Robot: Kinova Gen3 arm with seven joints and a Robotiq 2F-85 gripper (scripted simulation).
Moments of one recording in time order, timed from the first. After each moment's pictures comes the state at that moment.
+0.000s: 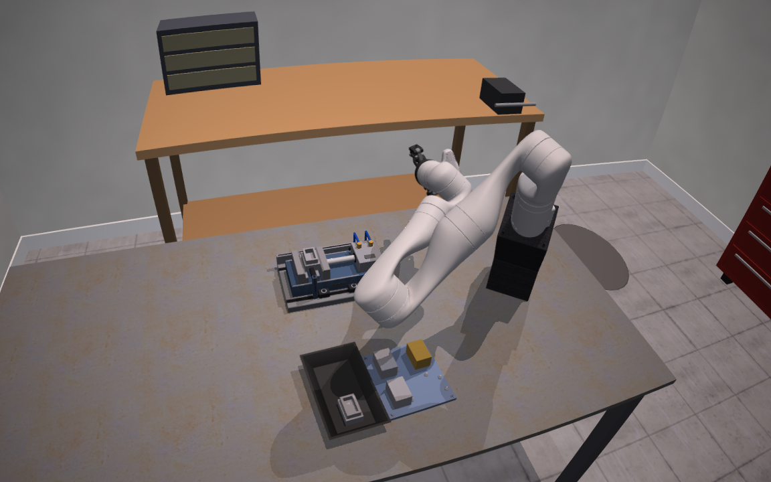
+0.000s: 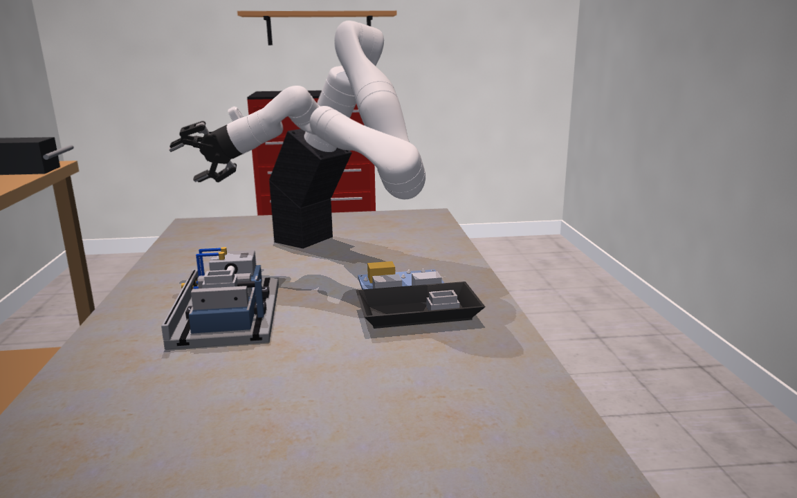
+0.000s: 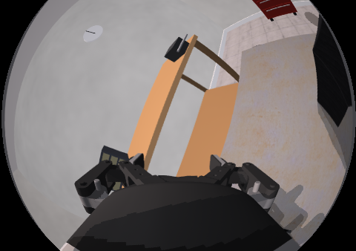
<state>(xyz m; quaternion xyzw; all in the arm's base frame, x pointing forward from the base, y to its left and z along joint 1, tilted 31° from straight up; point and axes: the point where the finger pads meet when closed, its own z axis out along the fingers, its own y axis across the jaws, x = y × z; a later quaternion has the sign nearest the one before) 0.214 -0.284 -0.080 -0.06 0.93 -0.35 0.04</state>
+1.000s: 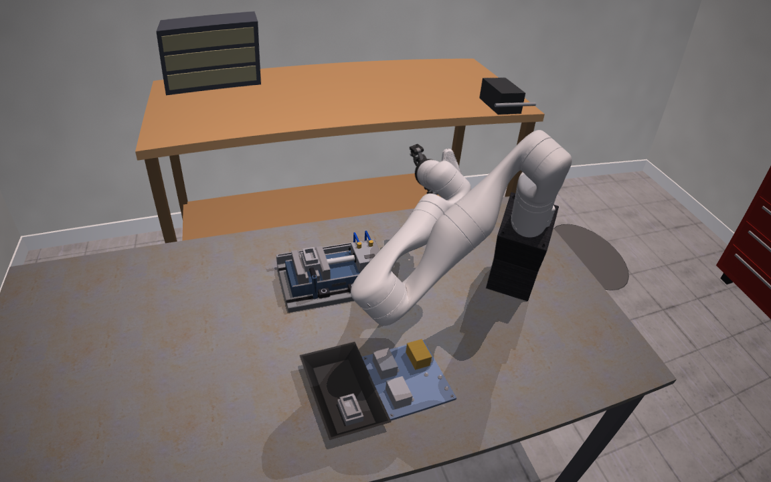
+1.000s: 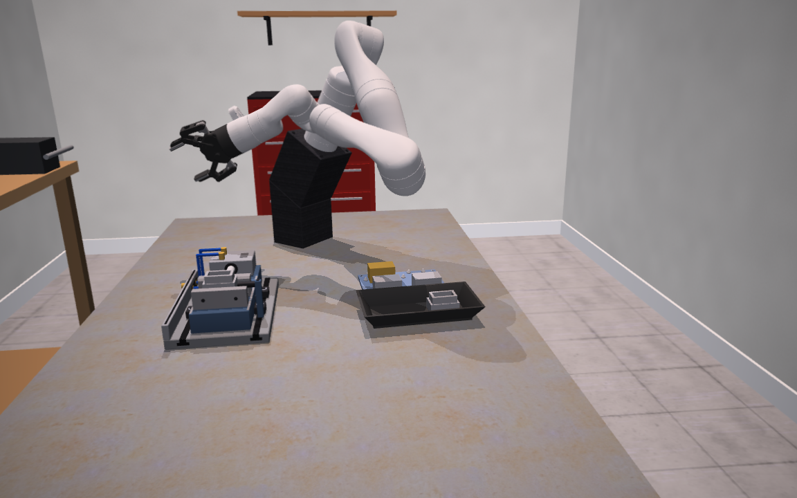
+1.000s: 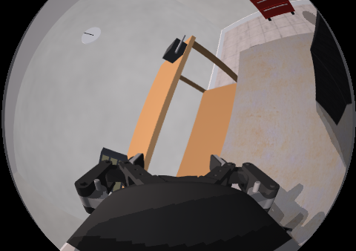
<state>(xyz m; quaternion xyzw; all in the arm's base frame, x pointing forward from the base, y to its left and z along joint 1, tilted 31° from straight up) 0.212 -0.283 -0.079 -0.05 0.94 -0.35 0.03</state>
